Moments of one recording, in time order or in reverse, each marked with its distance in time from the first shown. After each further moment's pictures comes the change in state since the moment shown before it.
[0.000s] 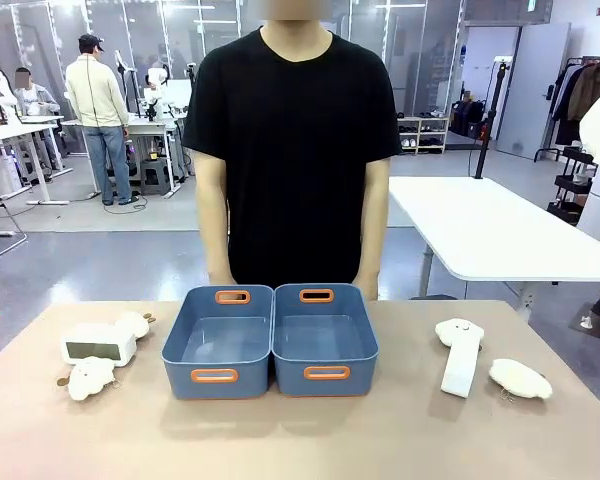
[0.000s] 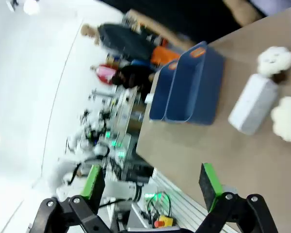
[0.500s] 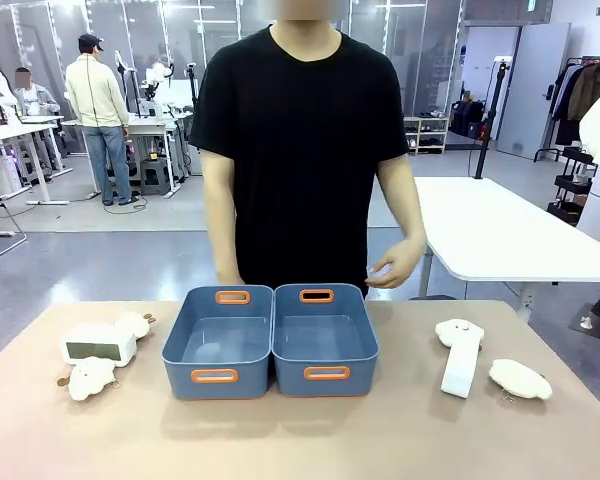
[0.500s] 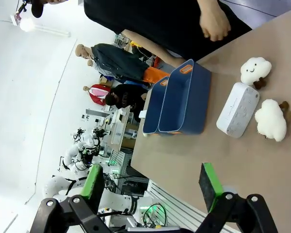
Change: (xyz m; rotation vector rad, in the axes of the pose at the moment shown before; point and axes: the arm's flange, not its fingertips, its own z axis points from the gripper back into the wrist) left arm -0.016 -0.007 0.067 0.115 -0.145 0.017; right arm -0.013 0.007 0.032 -0.034 -0.089 0.005
